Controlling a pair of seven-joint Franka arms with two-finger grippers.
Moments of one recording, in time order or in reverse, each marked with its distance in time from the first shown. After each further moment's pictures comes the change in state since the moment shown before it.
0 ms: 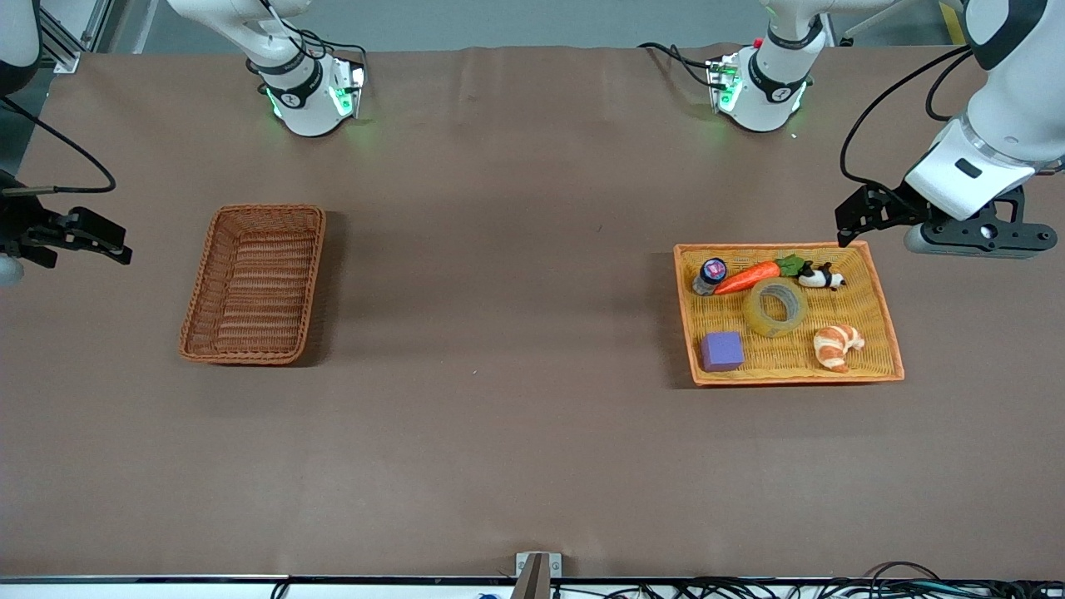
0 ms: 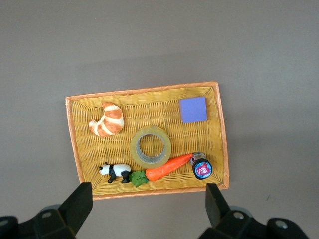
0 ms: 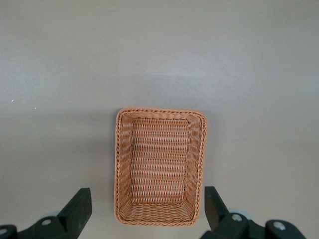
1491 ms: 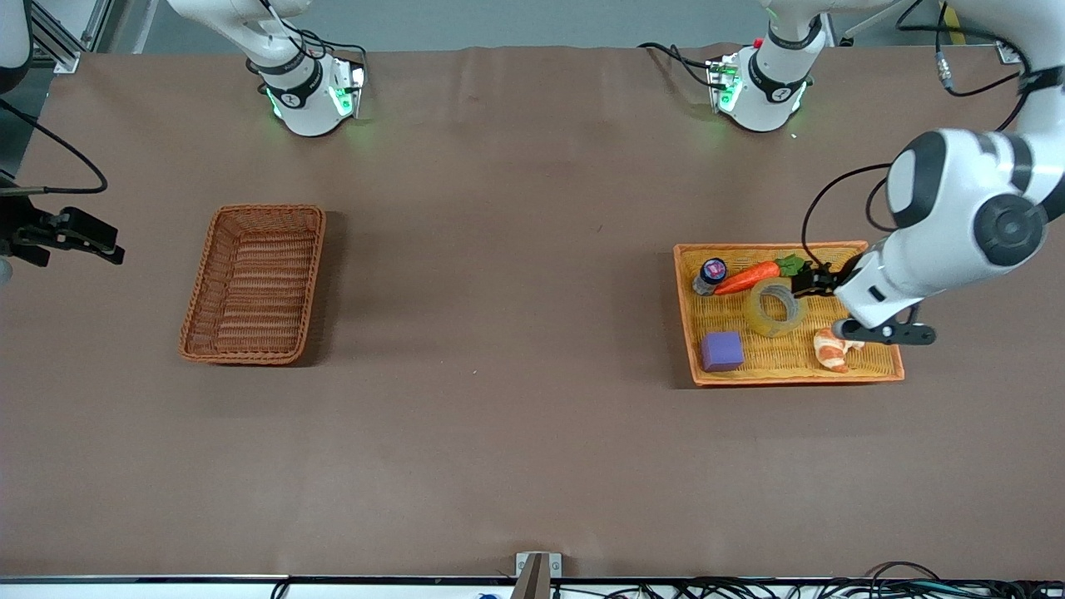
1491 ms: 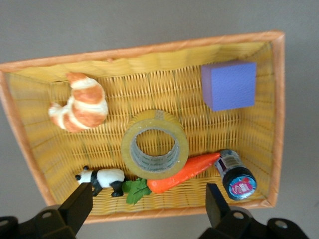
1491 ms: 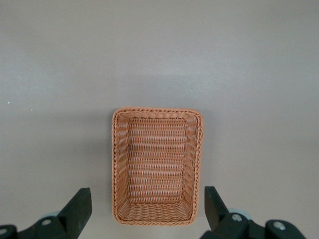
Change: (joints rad) left arm 0.029 0.272 0.018 -0.176 0.000 0.209 0.064; right arm -0.002 -0.001 -0.016 -0.001 0.000 0.000 0.000
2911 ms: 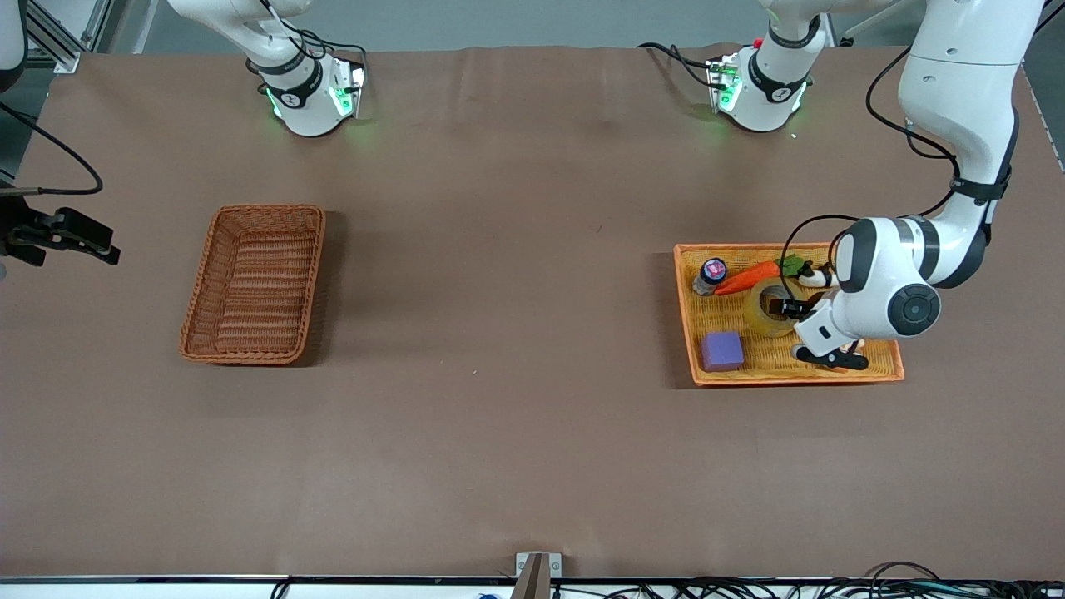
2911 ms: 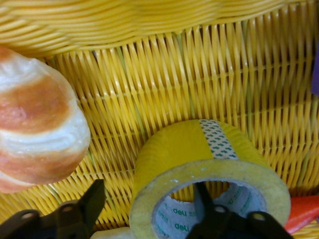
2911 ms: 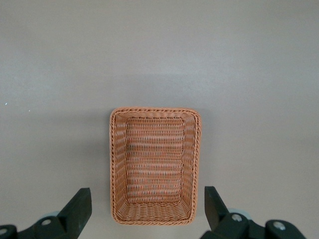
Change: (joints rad) left arm 0.015 0.266 0.058 -0.062 0.034 0.203 0.120; right arm 0.000 0.000 -0.010 -0.002 0.000 0.000 0.000
